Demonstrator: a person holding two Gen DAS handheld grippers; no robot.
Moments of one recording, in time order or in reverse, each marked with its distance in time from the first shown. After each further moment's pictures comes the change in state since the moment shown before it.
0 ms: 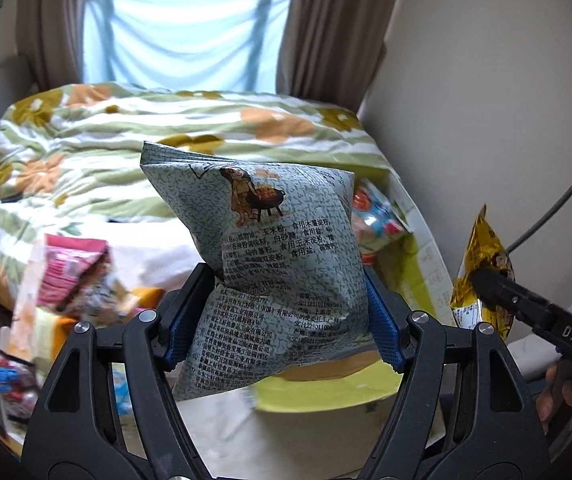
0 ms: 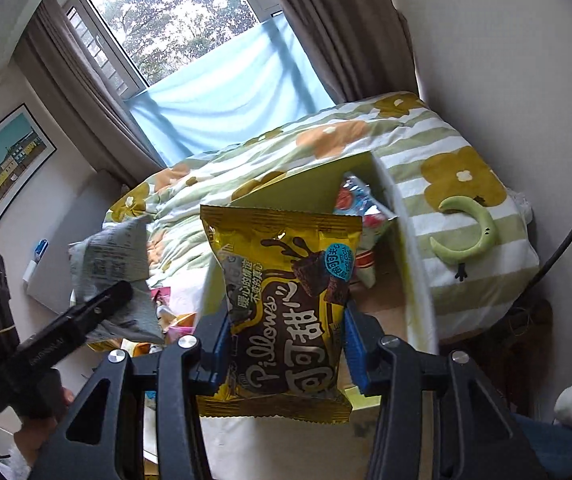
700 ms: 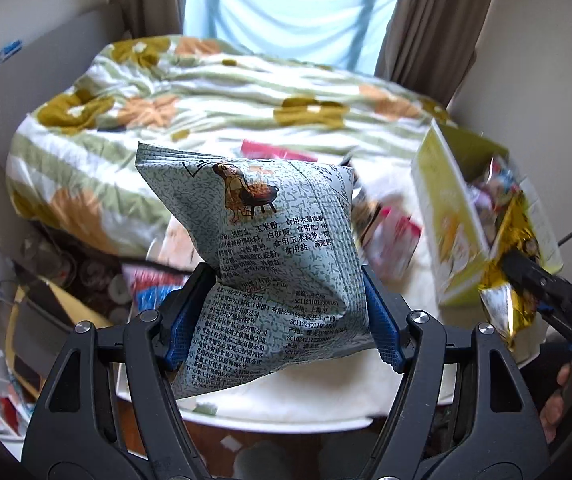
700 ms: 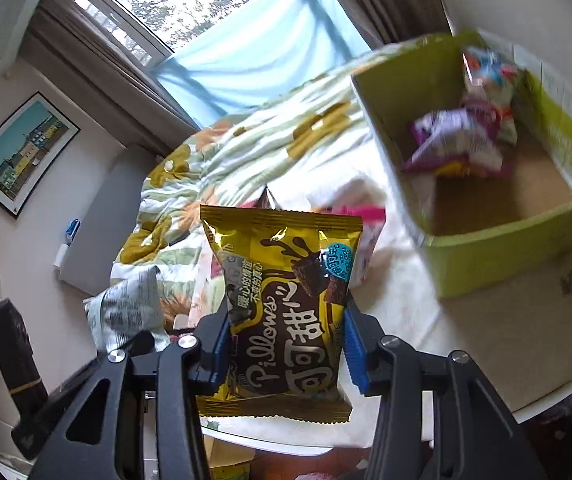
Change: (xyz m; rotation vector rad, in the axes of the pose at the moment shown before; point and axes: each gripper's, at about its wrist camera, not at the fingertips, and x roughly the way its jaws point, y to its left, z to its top) left arm -0.110 0.246 -0.101 -0.164 0.028 0.200; right arm 0.058 0.172 -0.129 0.082 0.056 0.116
